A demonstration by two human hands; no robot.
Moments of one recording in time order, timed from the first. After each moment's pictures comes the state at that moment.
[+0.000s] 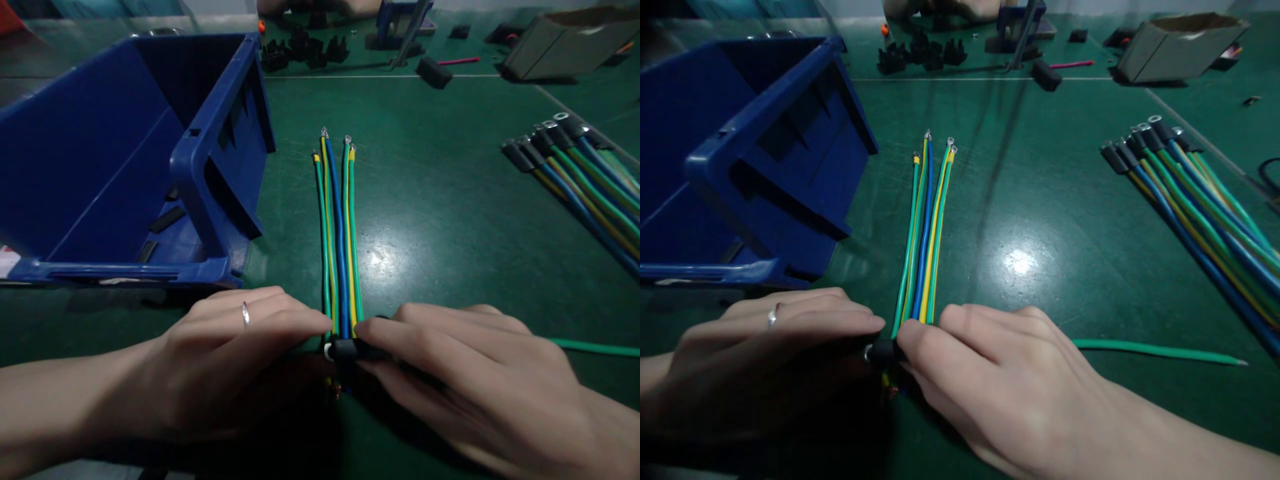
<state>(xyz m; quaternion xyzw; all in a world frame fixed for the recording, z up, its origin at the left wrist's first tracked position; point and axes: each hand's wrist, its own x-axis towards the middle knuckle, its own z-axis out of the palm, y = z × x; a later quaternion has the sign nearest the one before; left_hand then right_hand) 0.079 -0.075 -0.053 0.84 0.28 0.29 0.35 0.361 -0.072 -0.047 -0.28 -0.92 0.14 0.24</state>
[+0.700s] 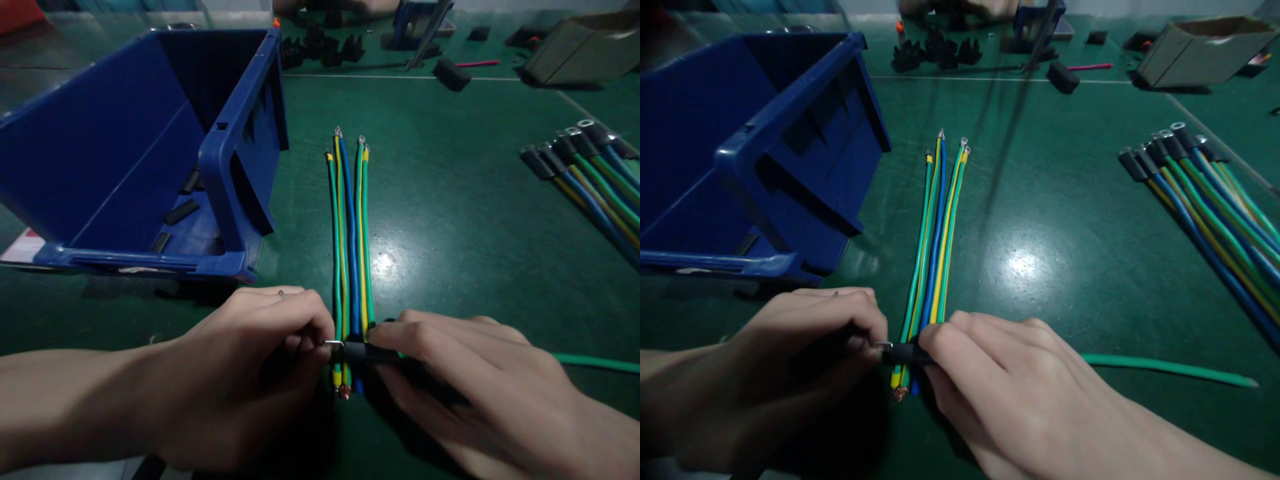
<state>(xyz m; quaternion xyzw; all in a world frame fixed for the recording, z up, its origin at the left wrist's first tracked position) 0.094 -0.075 -0.039 0.80 0.34 0.23 0.44 0.360 -0.076 -0.048 -0.29 -0.91 0.21 0.20</state>
